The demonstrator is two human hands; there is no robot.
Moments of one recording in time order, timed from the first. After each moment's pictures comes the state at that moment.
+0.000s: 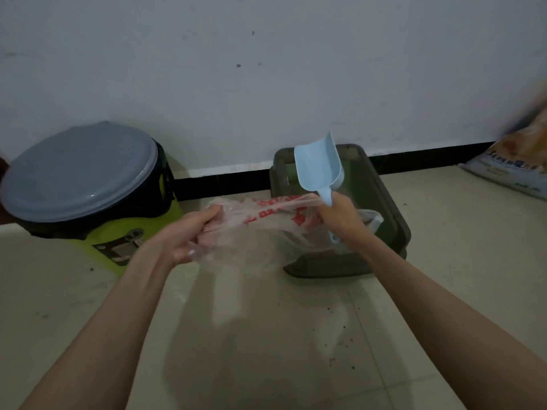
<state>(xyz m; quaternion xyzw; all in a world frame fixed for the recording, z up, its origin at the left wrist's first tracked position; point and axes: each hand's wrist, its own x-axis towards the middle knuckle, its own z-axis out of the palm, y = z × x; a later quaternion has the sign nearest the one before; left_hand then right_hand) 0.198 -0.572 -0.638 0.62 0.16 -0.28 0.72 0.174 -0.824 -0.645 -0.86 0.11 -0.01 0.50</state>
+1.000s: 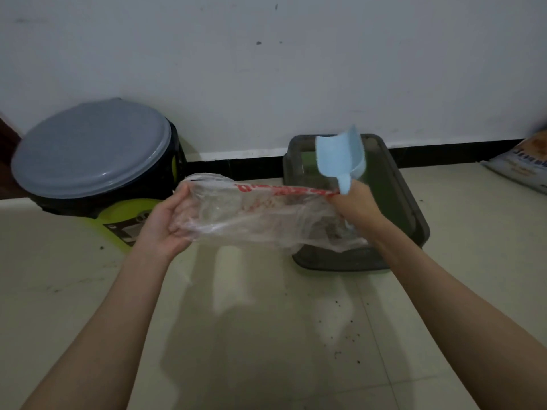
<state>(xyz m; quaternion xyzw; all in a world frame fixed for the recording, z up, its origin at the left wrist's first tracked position) 0.203 -0.518 -0.669 0.35 0.14 -0.18 0.91 0.196 -0.824 -0.658 -0.86 0.17 0.01 0.49</state>
